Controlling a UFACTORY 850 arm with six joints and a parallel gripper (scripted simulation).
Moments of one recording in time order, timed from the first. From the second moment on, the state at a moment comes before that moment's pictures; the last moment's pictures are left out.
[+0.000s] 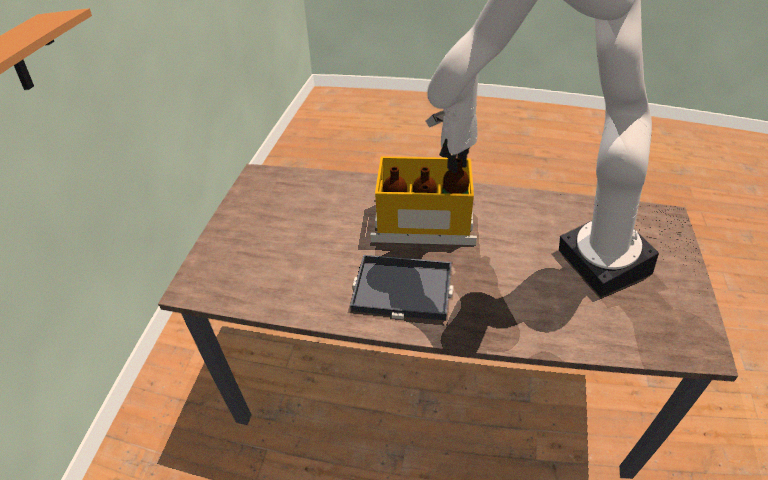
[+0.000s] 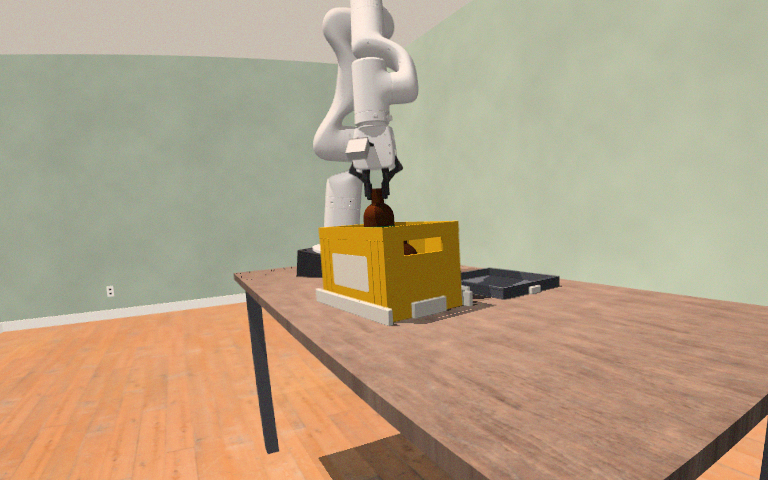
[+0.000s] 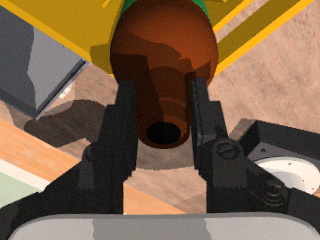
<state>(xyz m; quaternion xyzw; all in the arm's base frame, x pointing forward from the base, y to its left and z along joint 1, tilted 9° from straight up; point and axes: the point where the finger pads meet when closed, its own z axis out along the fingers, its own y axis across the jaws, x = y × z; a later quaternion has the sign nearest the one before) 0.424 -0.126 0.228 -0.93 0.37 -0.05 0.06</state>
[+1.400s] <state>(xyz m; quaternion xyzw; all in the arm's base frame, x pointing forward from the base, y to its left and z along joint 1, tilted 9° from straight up) 0.421 -0.128 0.253 -0.93 0.37 -0.05 0.06</state>
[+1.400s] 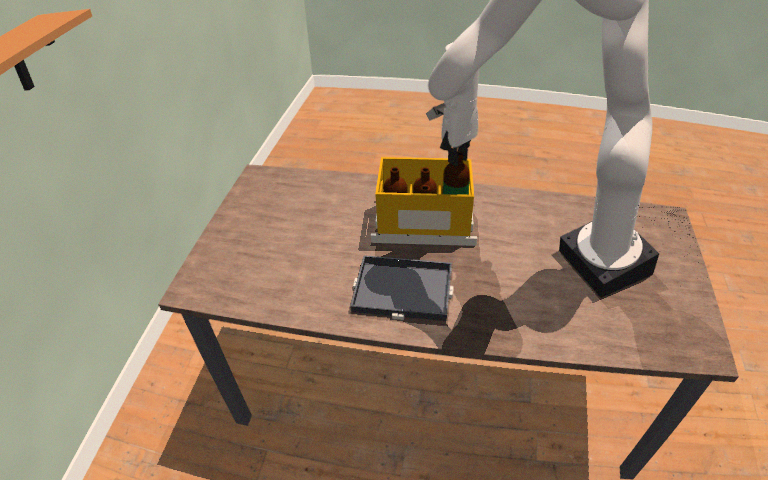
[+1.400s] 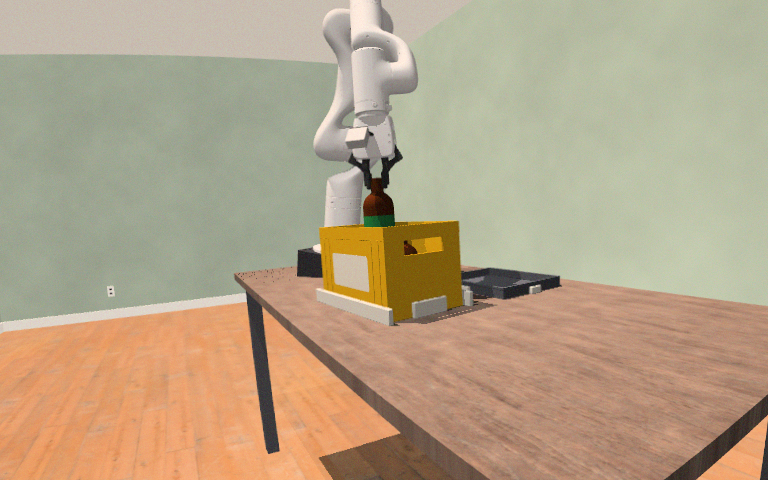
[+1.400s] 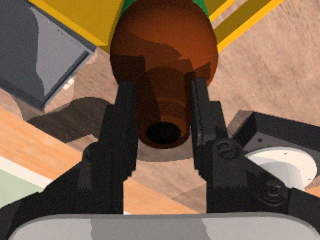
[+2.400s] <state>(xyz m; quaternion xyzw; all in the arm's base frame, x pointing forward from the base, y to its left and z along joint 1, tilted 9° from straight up) 0.420 -0.128 0.261 -0.93 0.37 -0.05 0.06</state>
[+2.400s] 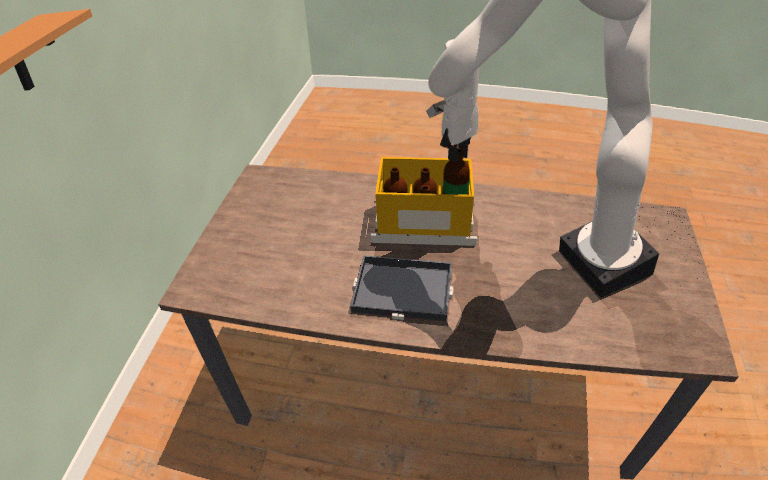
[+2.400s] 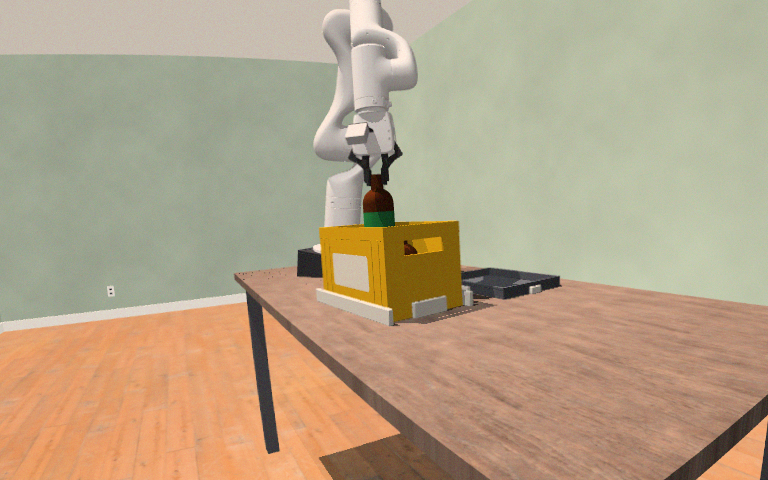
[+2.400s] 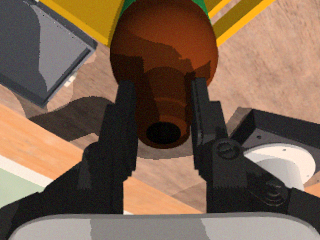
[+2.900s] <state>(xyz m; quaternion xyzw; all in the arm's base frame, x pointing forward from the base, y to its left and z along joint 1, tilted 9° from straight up) 0.418 -0.129 0.276 -0.93 0.37 -0.05 0.06</state>
